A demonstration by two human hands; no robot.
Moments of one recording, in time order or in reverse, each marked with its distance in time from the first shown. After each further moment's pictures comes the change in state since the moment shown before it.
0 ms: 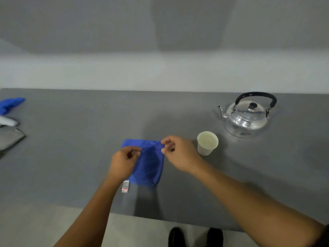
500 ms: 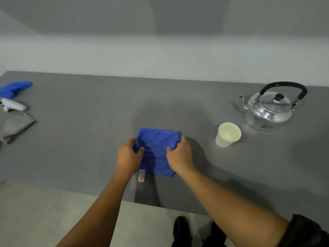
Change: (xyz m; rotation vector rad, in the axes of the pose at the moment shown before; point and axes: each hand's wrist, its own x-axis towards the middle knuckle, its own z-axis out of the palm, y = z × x) left_hand 0.008 -0.057 -0.015 0.102 0.061 -0.120; right_hand 0.011 0.002 0.113 0.099 0.213 0.406
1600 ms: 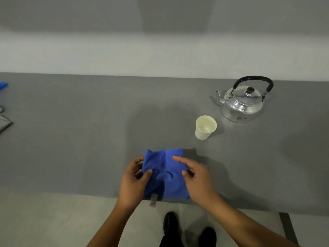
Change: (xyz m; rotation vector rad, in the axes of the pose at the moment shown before) left_hand -0.135 0.031 0.035 -0.627 -0.212 -0.050; right_hand -0.086 0.089 -0.106 0.206 -0.125 -0.276
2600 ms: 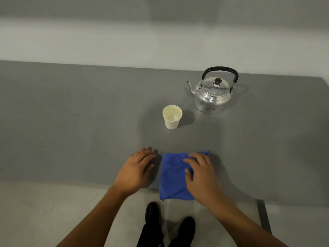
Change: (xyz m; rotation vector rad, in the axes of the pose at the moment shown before) left_hand 0.007 -0.043 0.098 0.977 -0.203 0.701; right_hand -0.033 0.077 -0.129 -0.749 0.101 -0.171
